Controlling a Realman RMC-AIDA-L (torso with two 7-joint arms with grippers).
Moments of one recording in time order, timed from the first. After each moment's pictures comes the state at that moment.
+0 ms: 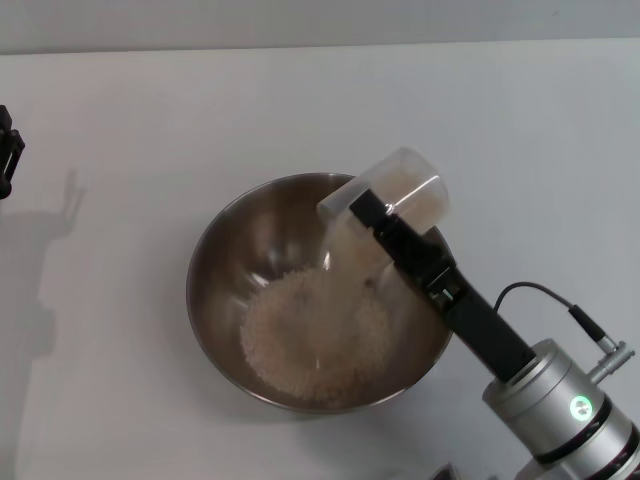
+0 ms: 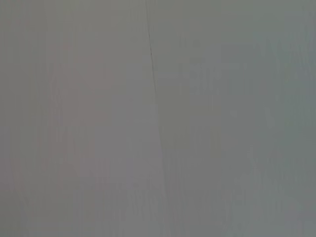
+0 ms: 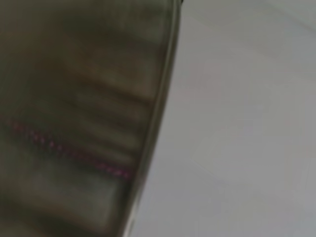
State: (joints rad) left arm -0.25 -2.08 -0.96 -0.35 2.29 1.24 0.13; right arm 0.40 2.09 -0.18 0.60 -1.82 -1.57 -2.16
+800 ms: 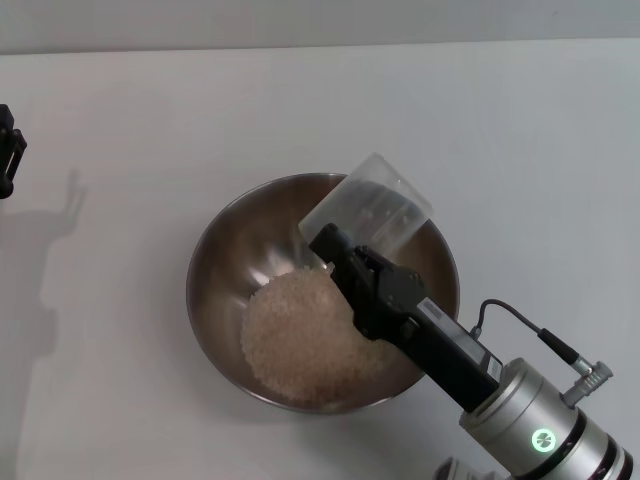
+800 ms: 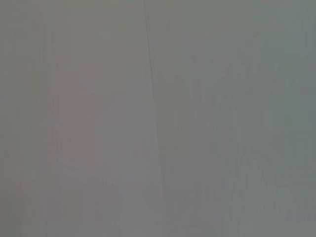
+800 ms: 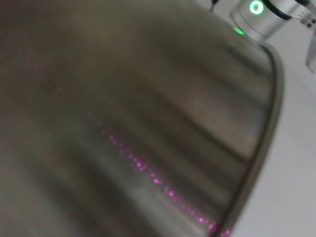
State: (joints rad) left arm -0.25 -2.08 -0.95 -0.36 2.29 1.24 0.13; right arm 0.40 2.09 -0.17 0.62 -1.90 -1.49 -2.56
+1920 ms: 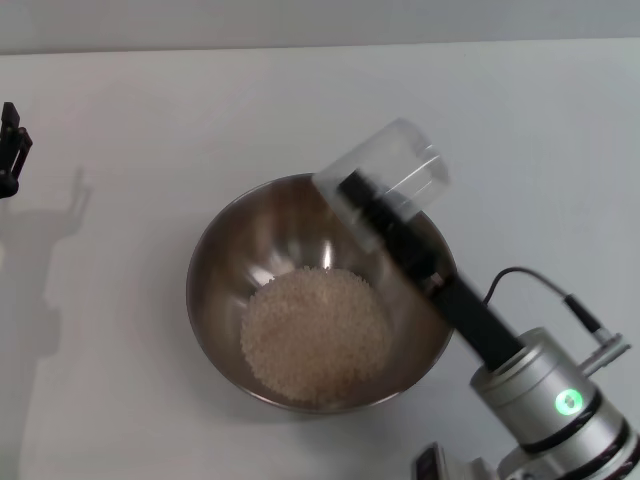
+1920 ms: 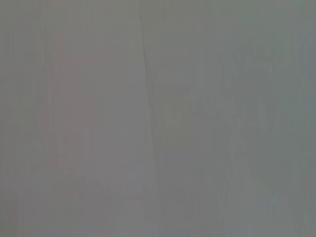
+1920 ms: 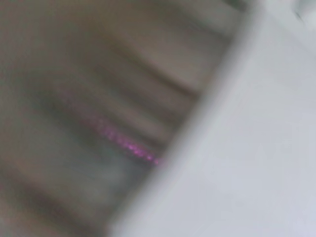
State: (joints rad) left arm -0.26 -2.08 -0.94 -0.36 2.29 1.24 0.13; right arm 0.39 2.09 -0.07 0.65 -1.91 -1.55 -2.30
